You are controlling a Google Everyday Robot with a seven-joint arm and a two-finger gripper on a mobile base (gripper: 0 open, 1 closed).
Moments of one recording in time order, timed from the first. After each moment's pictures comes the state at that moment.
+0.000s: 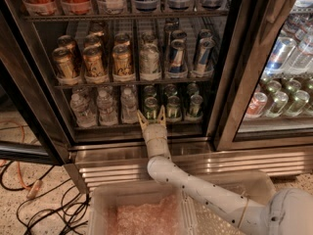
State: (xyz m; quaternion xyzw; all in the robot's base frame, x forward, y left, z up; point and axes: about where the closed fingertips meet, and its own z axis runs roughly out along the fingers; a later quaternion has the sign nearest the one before) arm 0.768 -0.011 0.613 -0.07 0.63 0.00 0.77
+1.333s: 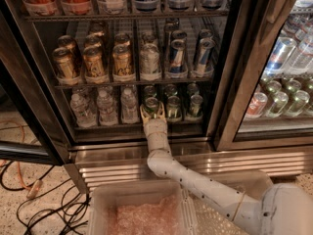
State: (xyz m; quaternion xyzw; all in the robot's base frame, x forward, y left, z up) arm 0.796 -0.021 0.616 -0.06 0.63 -0.01 0.77
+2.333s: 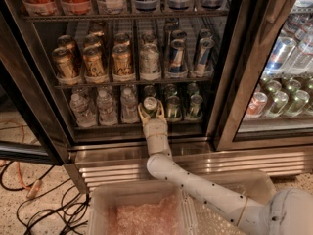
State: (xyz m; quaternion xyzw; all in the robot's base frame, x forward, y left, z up) arm 0.771 -0.016 0.651 -0.05 0.59 0.00 0.80
